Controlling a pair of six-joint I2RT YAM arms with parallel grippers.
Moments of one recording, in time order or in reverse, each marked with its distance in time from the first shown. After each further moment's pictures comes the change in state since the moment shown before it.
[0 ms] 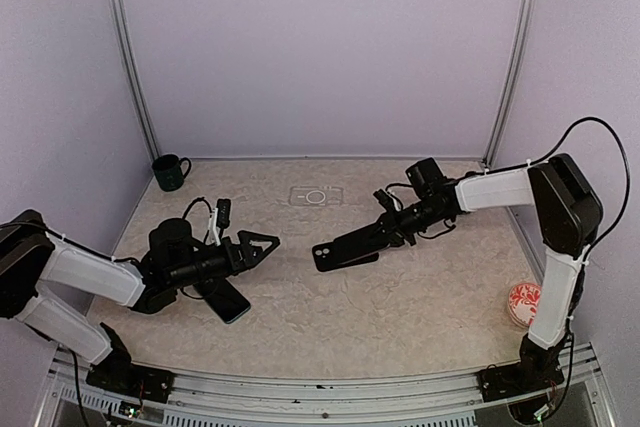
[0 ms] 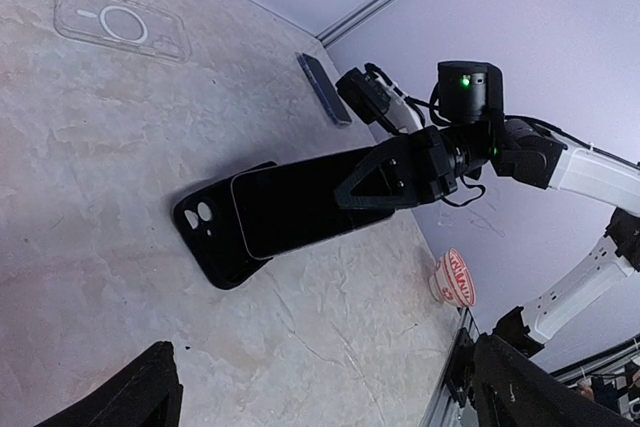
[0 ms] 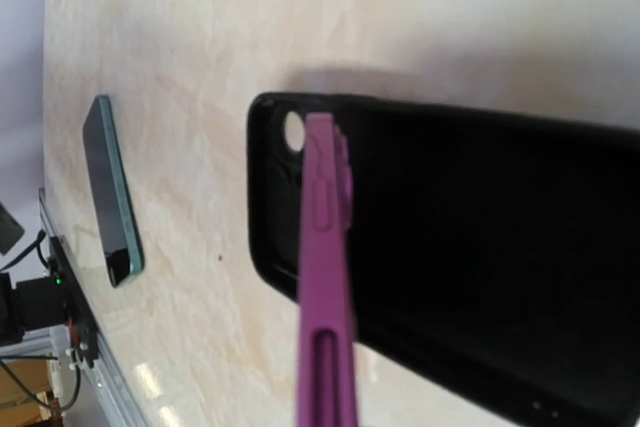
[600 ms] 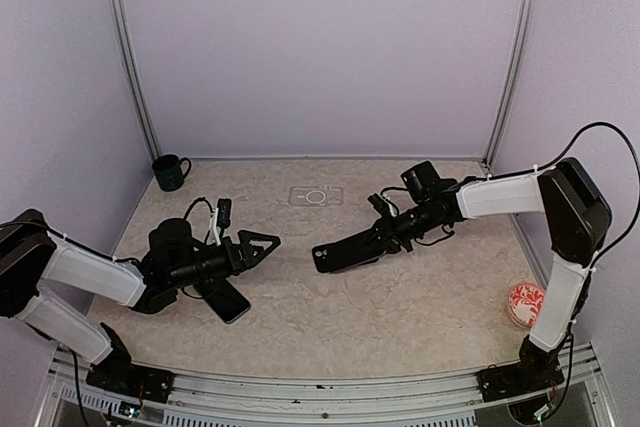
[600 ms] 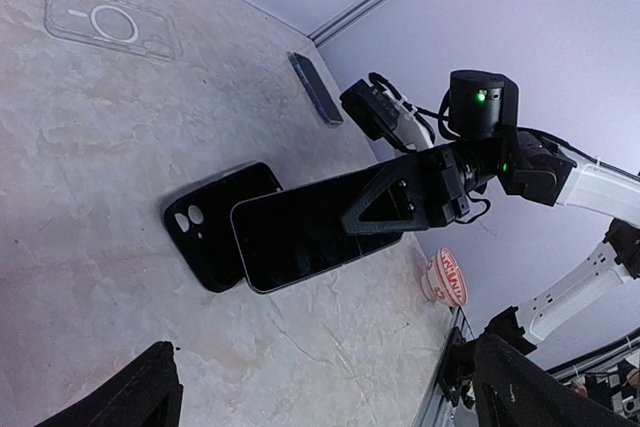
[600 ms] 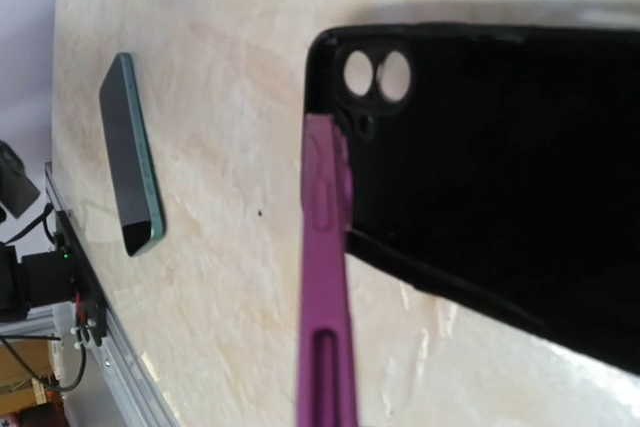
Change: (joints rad) left arm 0.000 0.013 0.000 0.026 0.017 -0.014; right arm 0.071 -0.079 -0.070 0.031 0.026 0.051
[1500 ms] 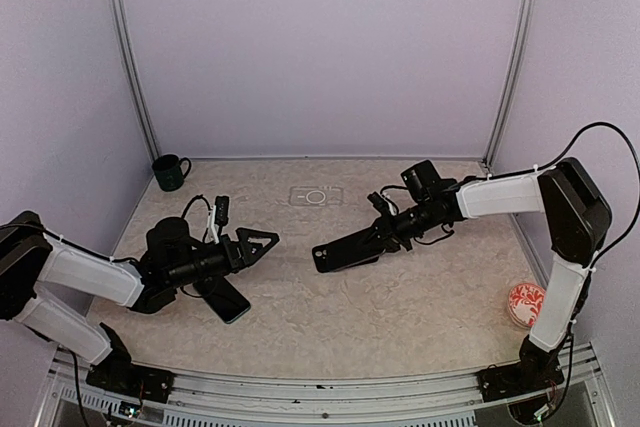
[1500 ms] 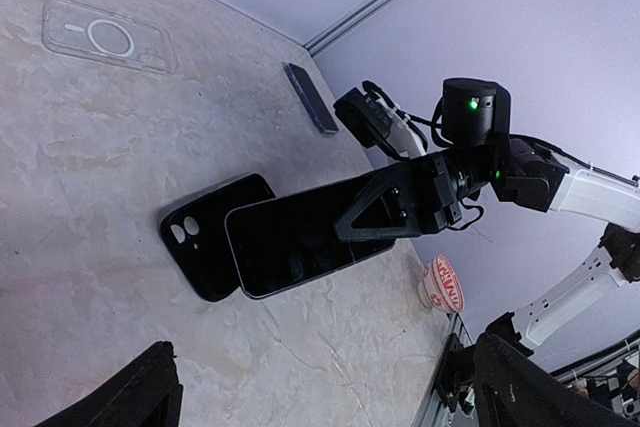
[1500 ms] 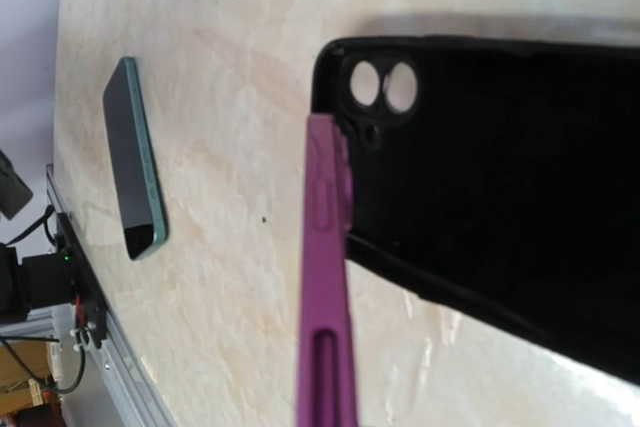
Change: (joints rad) left arm 0.000 -0.022 0.000 -0.001 -0.012 0.002; right arm 0.000 0.000 0.002 0.011 0.002 -0.003
